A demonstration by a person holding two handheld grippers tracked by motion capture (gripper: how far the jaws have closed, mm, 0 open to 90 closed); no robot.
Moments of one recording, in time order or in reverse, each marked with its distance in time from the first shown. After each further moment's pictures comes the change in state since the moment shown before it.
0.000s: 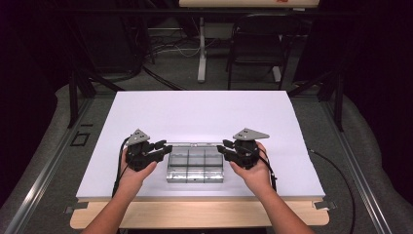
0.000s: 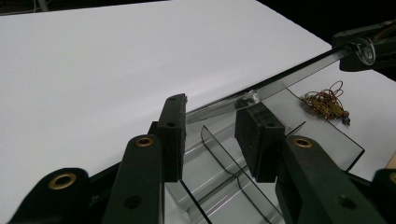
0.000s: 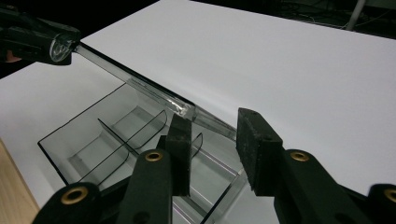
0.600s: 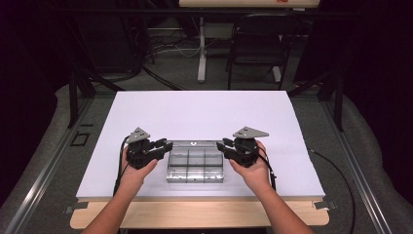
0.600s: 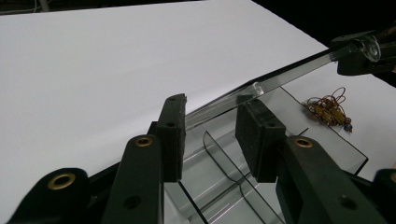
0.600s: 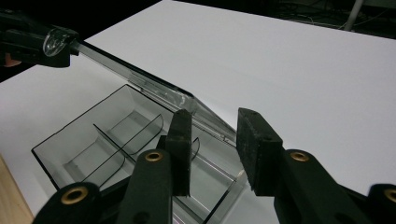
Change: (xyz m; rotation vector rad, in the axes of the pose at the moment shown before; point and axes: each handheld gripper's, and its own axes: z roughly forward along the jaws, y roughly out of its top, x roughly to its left) left arm 0.003 0.002 0.004 -0.011 -0.001 -0.021; right arm -0.004 0.002 0.005 -0.005 -0.005 0.014
